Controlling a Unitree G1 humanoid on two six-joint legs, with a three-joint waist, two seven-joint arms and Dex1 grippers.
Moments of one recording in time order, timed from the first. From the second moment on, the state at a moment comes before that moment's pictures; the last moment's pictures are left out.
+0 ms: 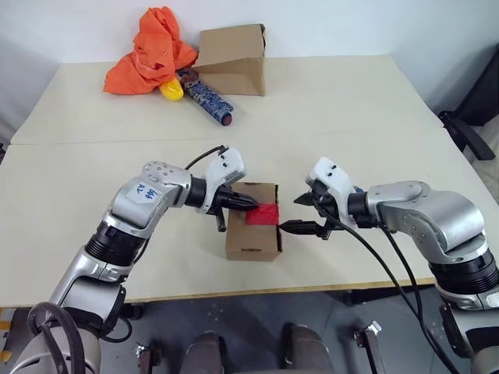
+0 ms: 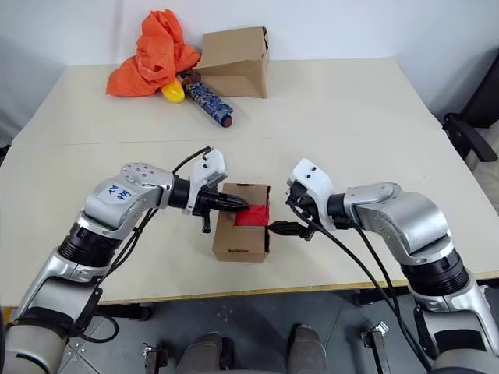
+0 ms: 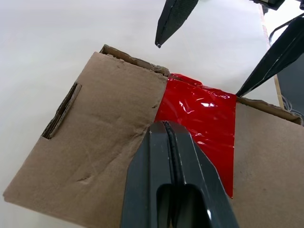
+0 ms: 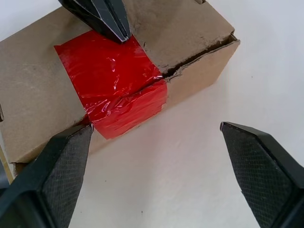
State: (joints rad) left arm -0.83 0.58 -0.32 0.00 -0.33 0.83 -0.96; right arm -0.69 -0.72 0.19 -0.34 0.54 1.20 0.78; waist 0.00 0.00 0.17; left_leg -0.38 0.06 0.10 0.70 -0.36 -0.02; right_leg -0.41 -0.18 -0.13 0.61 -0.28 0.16
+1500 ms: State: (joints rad) left arm -0.80 0.57 -0.29 -0.06 -0.33 0.89 -0.90; right arm -0.69 -0.71 0.33 -0.23 0.39 1.20 0.75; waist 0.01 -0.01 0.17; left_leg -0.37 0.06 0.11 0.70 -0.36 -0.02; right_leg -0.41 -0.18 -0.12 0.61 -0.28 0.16
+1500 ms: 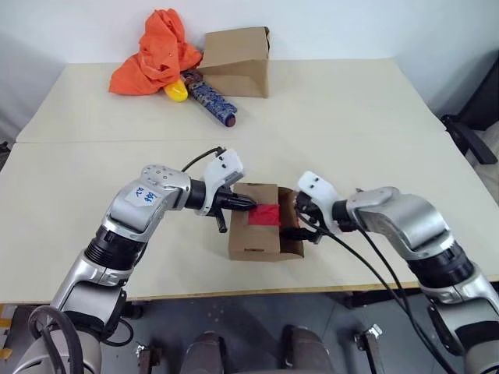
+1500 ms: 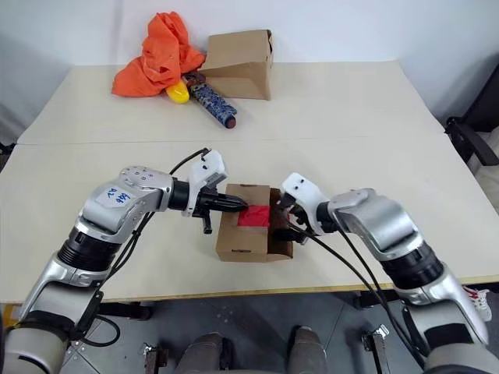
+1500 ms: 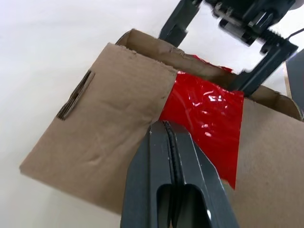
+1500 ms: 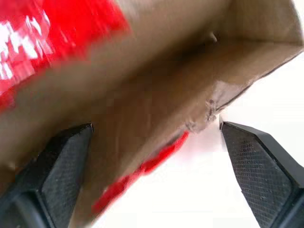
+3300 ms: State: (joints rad) left arm -0.77 0.49 -0.22 0.08 -0.32 0.61 -0.97; right arm -0.94 -0.81 0.16 0.05 1.93 1.42 -0.56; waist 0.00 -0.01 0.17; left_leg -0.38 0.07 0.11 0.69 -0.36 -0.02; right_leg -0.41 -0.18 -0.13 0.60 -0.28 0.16
